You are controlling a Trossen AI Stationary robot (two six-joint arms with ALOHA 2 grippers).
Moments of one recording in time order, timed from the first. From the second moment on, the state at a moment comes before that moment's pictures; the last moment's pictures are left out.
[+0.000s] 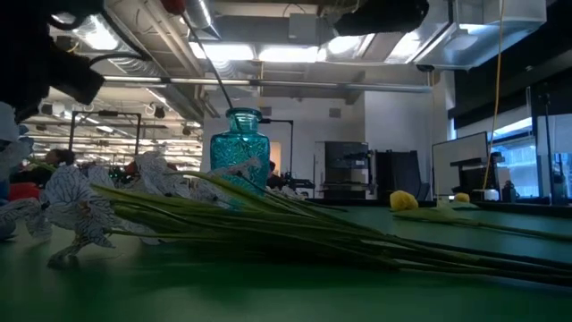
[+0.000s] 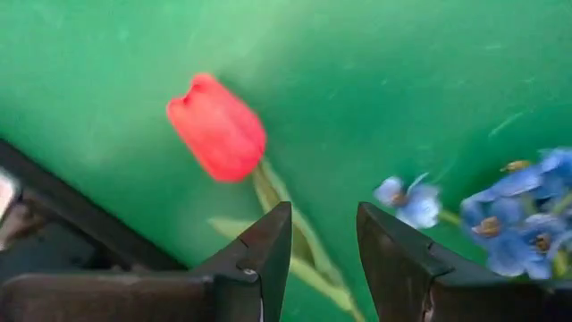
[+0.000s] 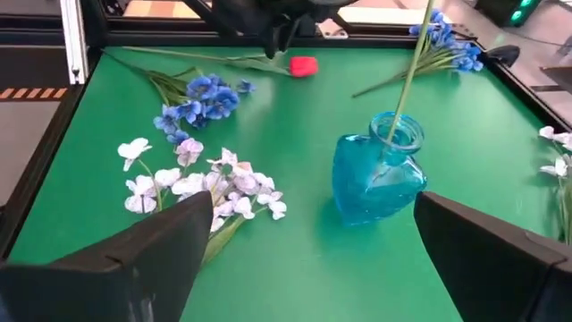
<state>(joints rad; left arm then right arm) -0.40 1.20 0.70 -1.09 0.02 -1.18 0.50 1.51 1.06 -0.13 0.59 0.29</state>
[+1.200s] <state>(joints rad) -0.54 1.21 0.60 -0.89 0.02 -0.93 0.50 1.51 1.06 -0.14 0.61 0.29</state>
